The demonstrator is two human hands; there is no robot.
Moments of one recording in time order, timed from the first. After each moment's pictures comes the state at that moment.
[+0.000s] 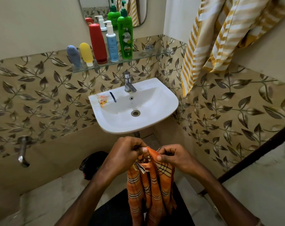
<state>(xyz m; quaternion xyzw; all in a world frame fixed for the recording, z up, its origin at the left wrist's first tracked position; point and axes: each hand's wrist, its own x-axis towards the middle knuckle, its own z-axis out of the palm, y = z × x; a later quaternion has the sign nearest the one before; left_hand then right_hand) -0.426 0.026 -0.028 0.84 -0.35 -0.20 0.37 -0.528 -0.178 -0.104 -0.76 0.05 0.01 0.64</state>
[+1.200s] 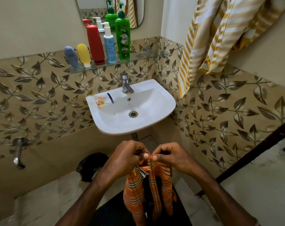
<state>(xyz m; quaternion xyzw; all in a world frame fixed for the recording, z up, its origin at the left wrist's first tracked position) -0.432 0.023 -0.032 0.84 -0.37 -0.22 0.32 -0.528 -0.169 -0.086 -0.78 0.03 -0.01 0.62</state>
